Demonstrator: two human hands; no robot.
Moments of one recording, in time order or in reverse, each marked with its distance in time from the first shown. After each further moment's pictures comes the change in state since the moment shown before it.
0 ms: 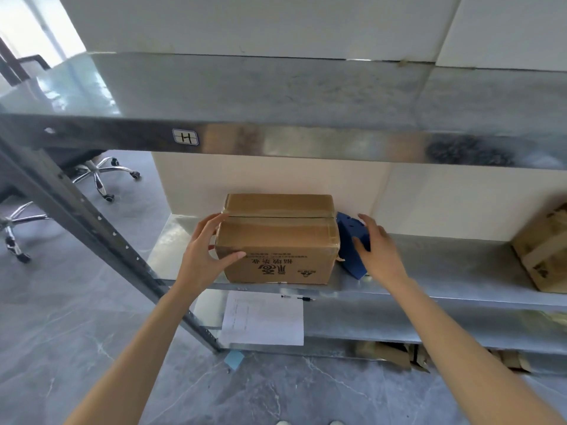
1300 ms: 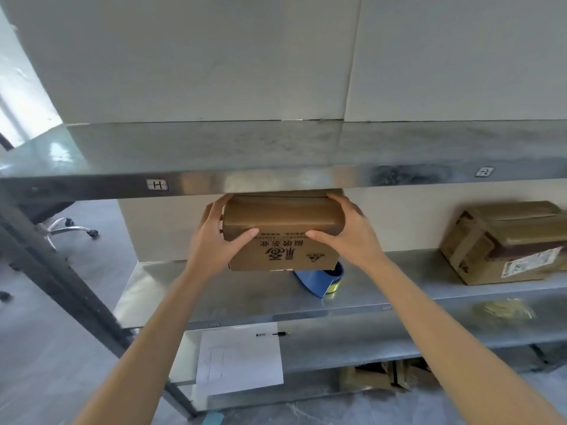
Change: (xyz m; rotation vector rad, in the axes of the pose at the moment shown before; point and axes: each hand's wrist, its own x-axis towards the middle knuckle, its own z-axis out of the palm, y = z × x) left_hand 0.056 0.123 0.019 -0.052 0.057 0.165; right_hand -0.024 -0.090 -0.115 0.125 0.191 -0.077
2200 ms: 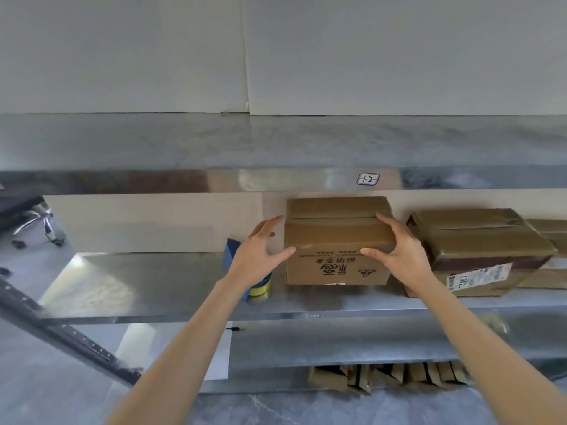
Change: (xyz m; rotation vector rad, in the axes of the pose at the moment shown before) left_hand -0.006 0.116 0.243 0.094 -0.279 -0.059; right_hand 0.004 0.249 -0.176 -0.062 -0.029 0.086
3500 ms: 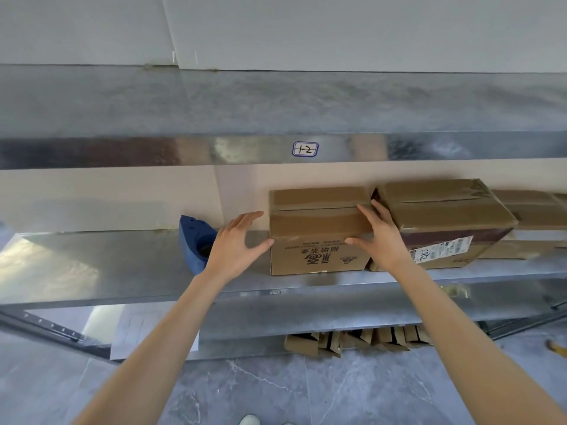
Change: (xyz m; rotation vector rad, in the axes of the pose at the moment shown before) left_hand 0.005 0.006 0.070 0.155 -0.036 -0.058; right_hand 0.011 0.074 -0.012 -0.114 -0.140 0.071
